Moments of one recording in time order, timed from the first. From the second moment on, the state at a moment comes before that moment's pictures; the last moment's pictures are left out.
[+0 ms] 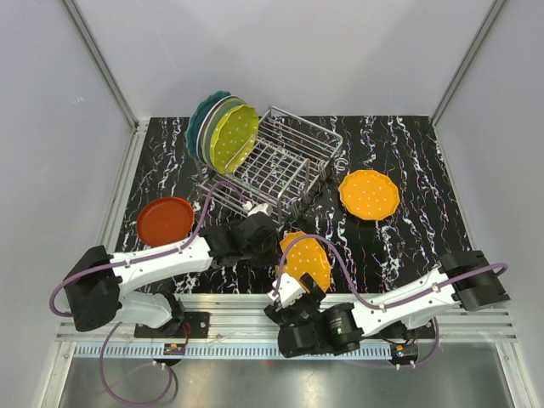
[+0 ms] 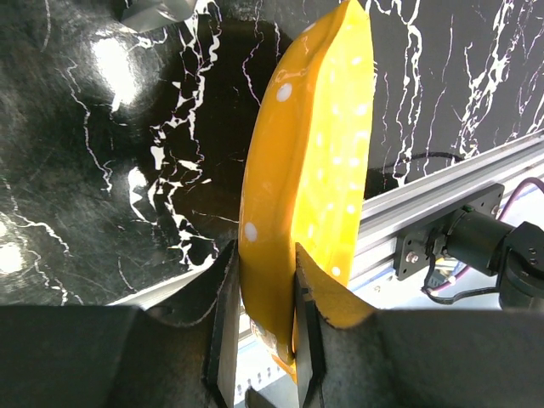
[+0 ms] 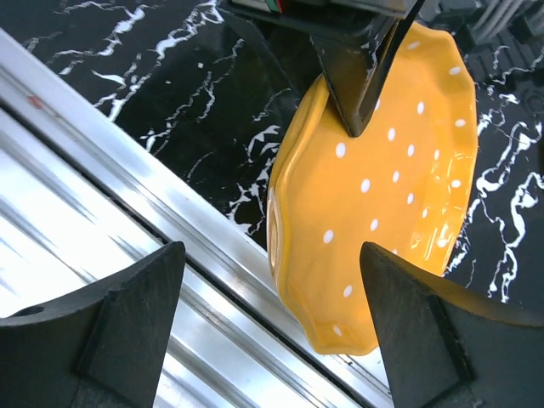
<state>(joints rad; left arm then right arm) -1.02 1.31 0.82 -0.40 -0.02 -1.06 1.82 1.37 0.73 -0.38 1.05 0.70</state>
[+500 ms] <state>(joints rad) -1.02 1.23 0.82 -0.48 -0.07 -0.96 1.82 1.08 0.70 -0.31 0.98 0.62</state>
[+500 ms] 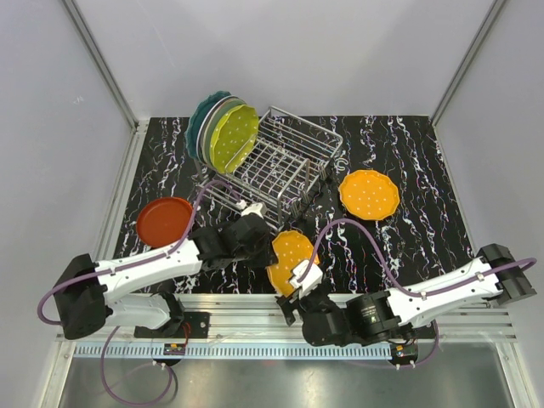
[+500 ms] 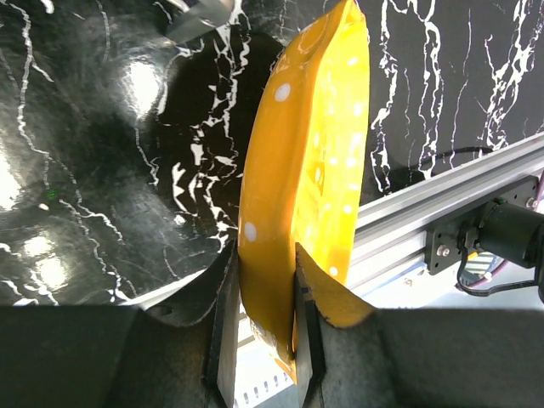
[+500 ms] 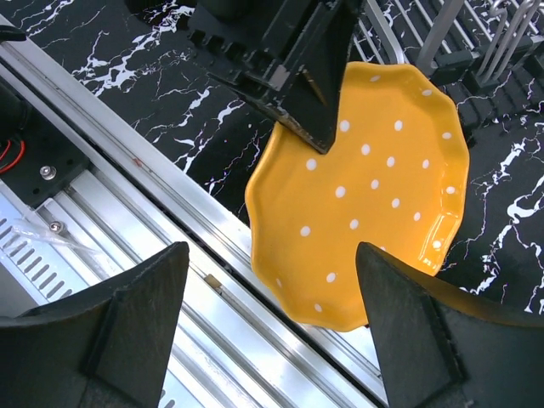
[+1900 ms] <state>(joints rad) -1.02 0.68 0.84 -0.80 -0.23 -0.50 1.39 0.86 0.67 -0.39 0.98 0.70</state>
